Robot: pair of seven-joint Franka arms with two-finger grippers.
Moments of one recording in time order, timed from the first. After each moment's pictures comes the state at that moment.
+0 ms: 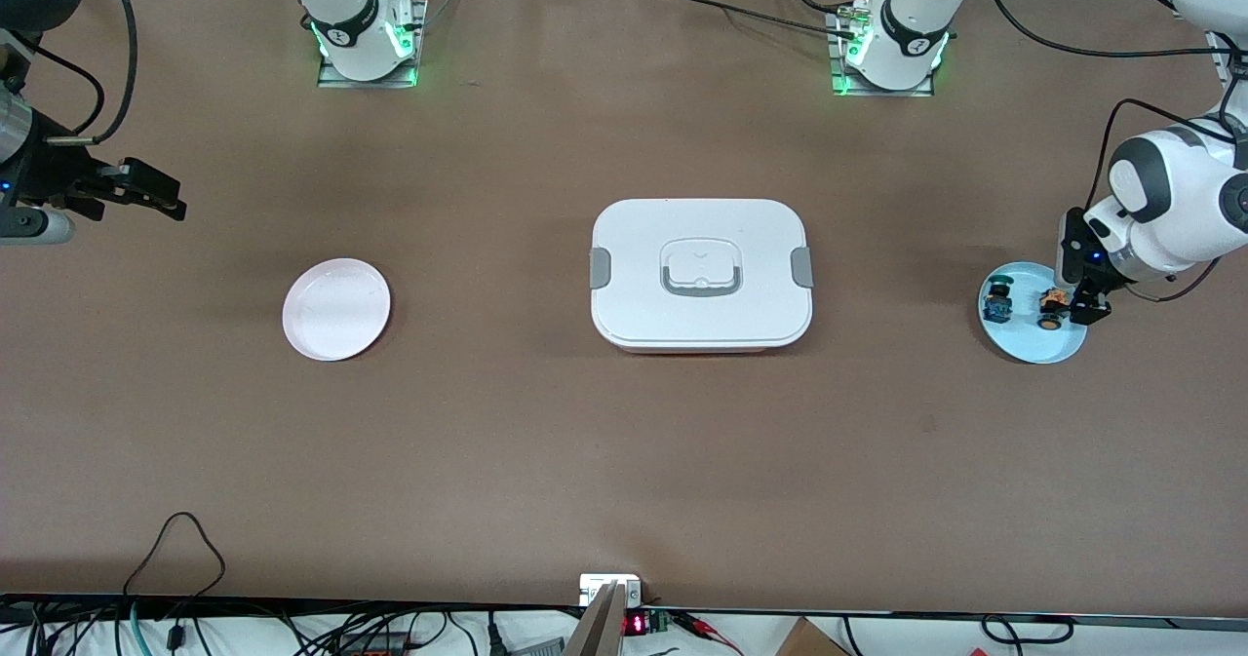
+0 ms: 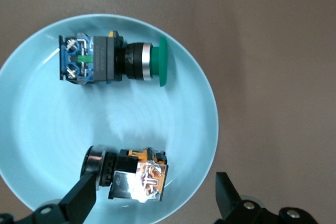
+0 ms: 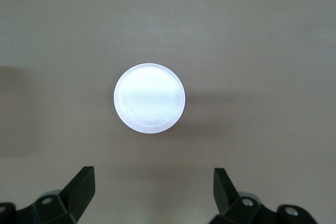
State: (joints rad) left arm 0.44 0.38 -0.04 -2.20 0.12 2.56 2.09; right arm 0.18 0.03 -0.20 -1.66 0.00 1.65 -0.03
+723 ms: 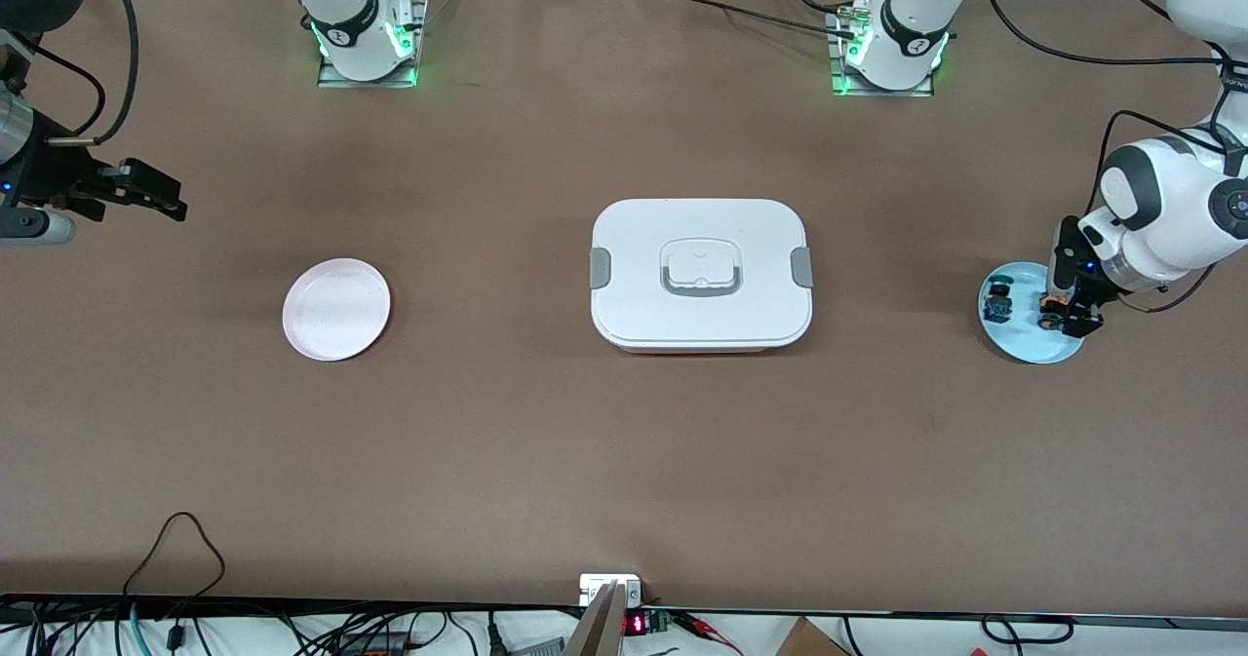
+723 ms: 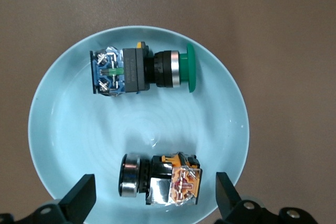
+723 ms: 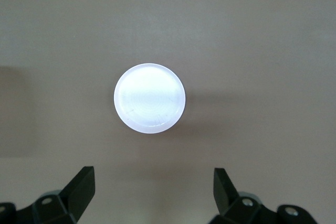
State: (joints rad) left arm 0.45 0.40 -0.07 -2.18 0.12 2.59 2.13; right arm 0.18 0.03 -0.20 -1.66 0.00 1.65 -0.03
